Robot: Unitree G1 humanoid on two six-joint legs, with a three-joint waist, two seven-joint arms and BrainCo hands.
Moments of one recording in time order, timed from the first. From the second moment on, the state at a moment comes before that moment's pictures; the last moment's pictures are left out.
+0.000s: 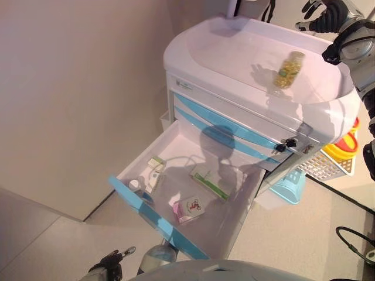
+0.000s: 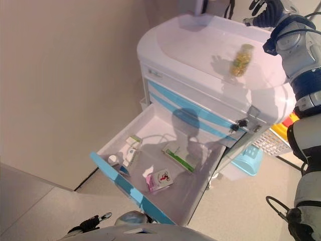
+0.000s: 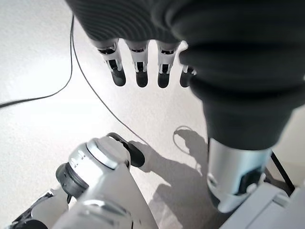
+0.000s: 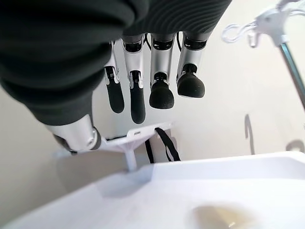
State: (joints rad) left arm 0.06 0.31 -0.07 1.20 -0.43 0.04 -0.05; right arm -1.39 -0.92 0.72 0.94 -0.17 -0.04 0.03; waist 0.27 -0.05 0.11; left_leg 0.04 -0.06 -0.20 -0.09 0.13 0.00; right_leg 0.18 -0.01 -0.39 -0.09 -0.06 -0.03
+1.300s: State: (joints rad) left arm 0.07 0.33 -0.10 1.19 -0.39 0.01 -0.10; right arm -1.16 -0.92 0.36 0.74 0.15 -0.09 -0.22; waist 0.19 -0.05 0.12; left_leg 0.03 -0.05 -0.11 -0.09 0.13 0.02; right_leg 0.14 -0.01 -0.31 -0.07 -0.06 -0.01
